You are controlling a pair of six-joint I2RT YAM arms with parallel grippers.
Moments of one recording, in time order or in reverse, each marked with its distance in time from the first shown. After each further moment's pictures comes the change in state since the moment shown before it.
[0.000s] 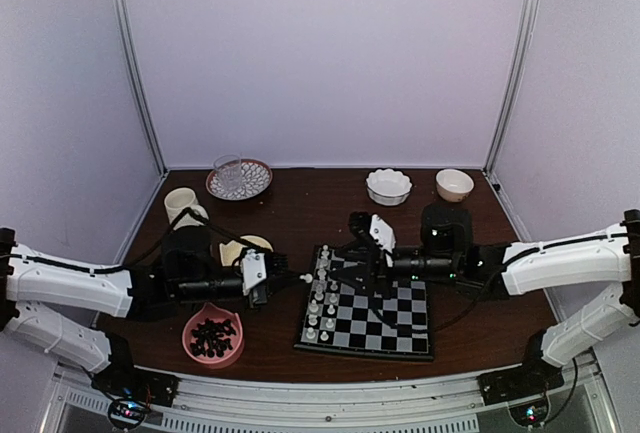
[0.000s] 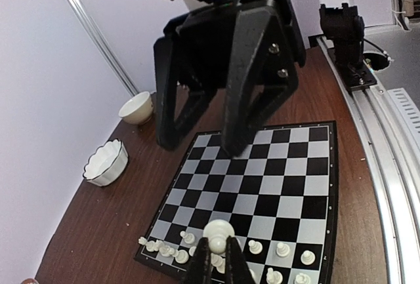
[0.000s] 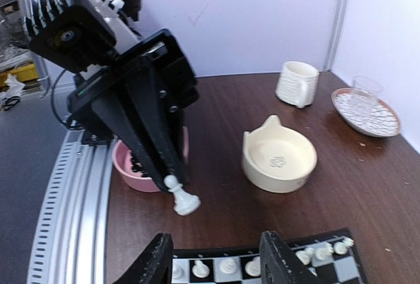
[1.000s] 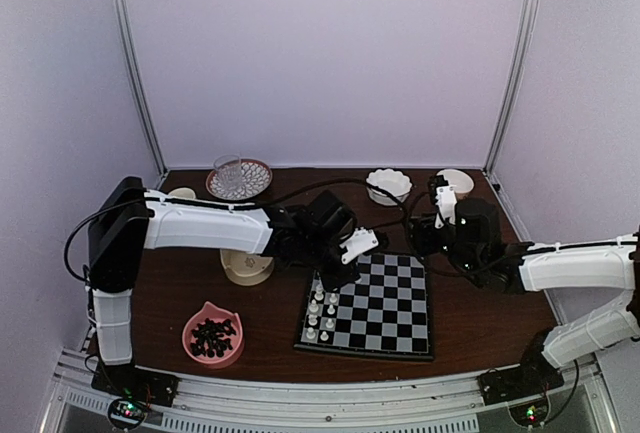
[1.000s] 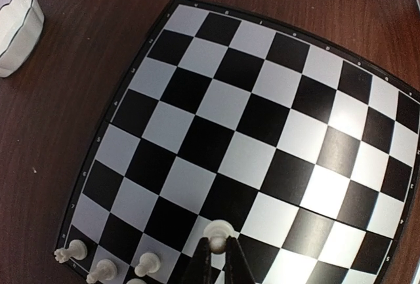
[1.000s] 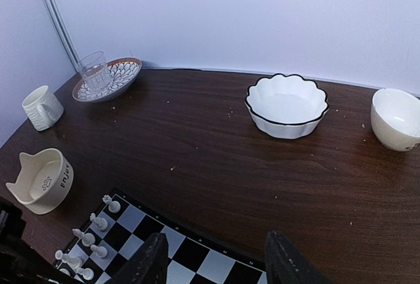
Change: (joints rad) left arm -0.002 0.821 0.989 -0.851 -0.117 -0.229; right arm -0.299 -0.131 -0.174 -0.022 0.644 0.372
